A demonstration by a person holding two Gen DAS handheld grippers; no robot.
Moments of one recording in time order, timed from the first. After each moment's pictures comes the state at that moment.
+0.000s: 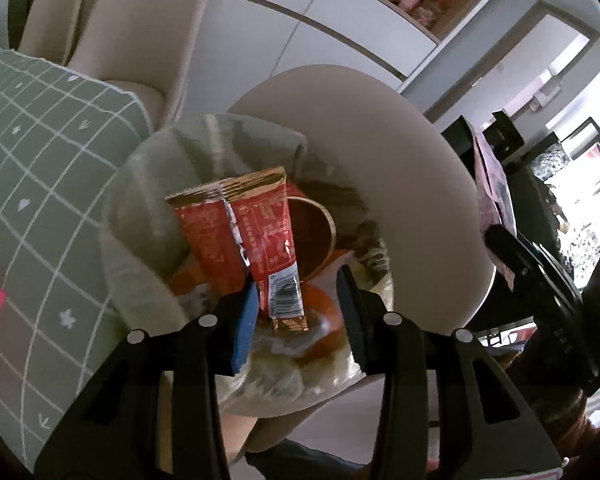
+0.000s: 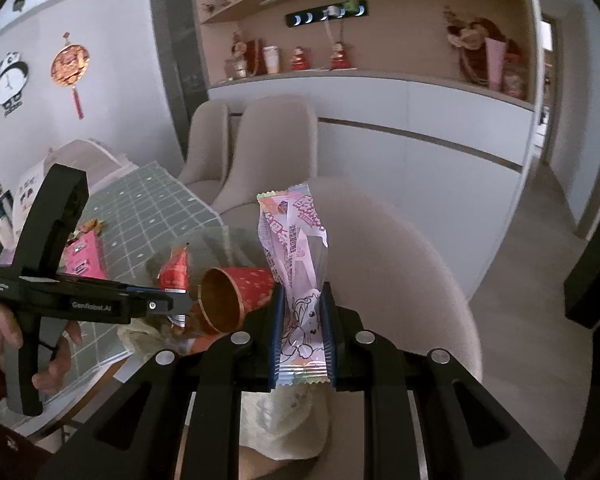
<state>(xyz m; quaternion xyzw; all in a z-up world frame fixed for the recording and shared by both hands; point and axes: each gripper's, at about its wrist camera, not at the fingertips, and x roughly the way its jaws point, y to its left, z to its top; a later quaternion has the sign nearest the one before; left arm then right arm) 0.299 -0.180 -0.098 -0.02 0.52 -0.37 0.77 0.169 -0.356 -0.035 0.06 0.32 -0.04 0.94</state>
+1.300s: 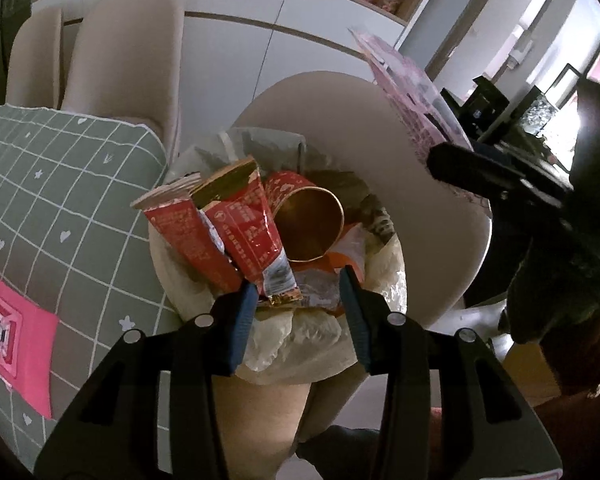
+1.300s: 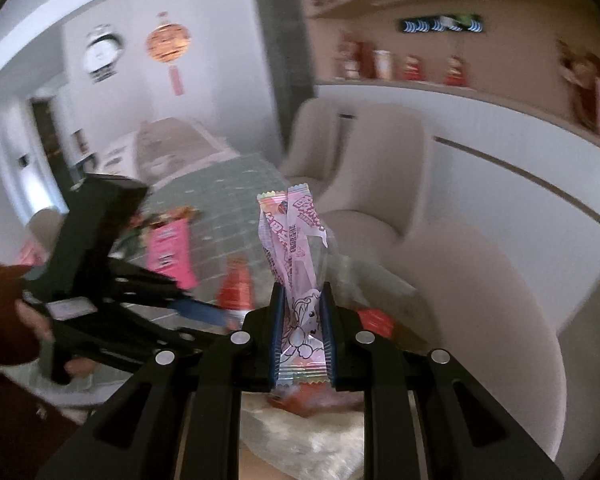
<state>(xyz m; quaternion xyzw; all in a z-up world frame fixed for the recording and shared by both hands) 0.281 -0.148 -0.070 0.05 0.48 -0.42 0.77 0.217 -0.299 -0.011 0.02 0.31 0.17 0.94</state>
